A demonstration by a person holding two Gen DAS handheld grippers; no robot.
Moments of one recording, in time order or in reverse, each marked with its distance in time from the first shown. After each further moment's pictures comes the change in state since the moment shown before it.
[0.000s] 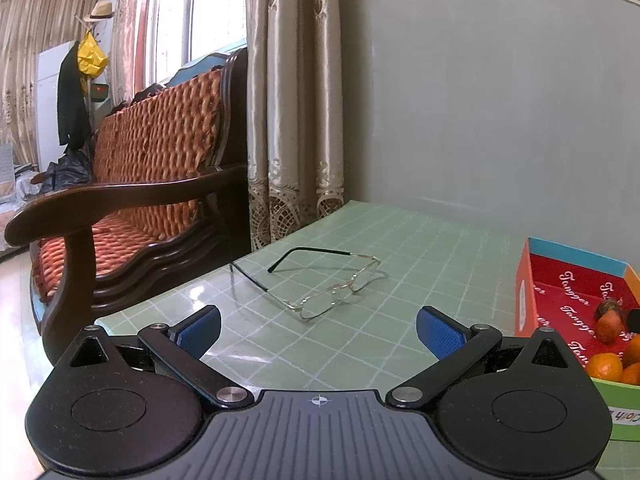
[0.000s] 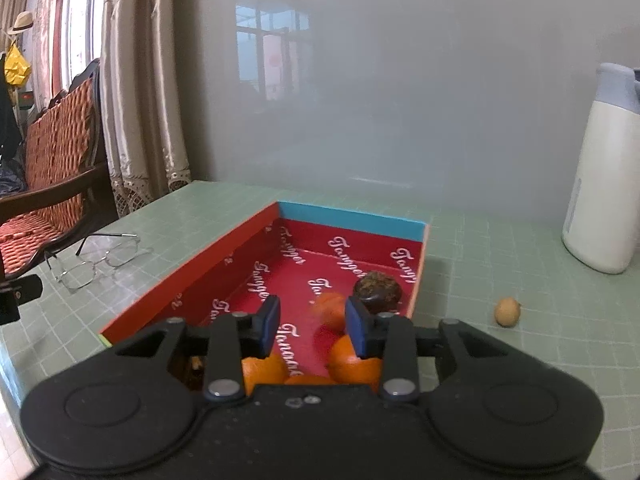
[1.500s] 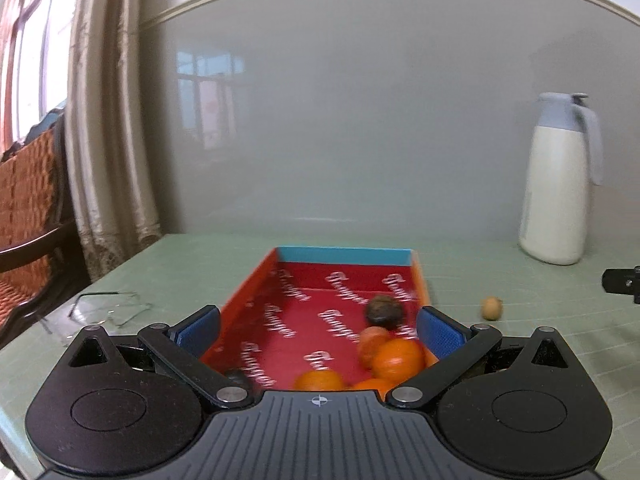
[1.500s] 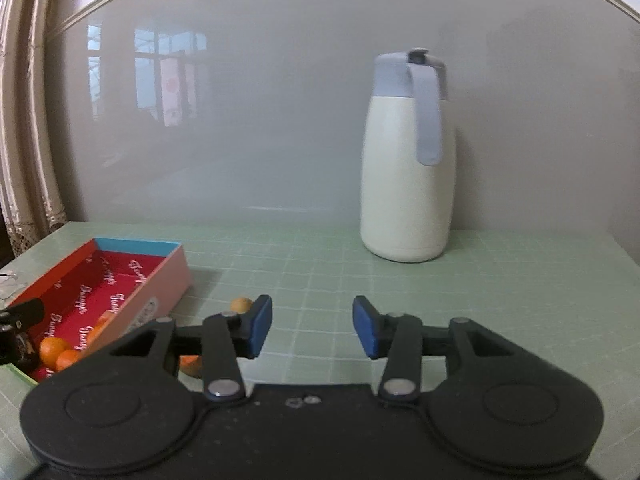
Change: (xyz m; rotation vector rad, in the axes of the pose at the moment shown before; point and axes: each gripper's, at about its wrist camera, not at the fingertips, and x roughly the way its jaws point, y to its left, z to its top) left arm -0.065 -0.181 -0.001 0.191 -0.058 -0.352; right arm -0.092 -0.164 -0.015 0.134 -0.054 -0.284
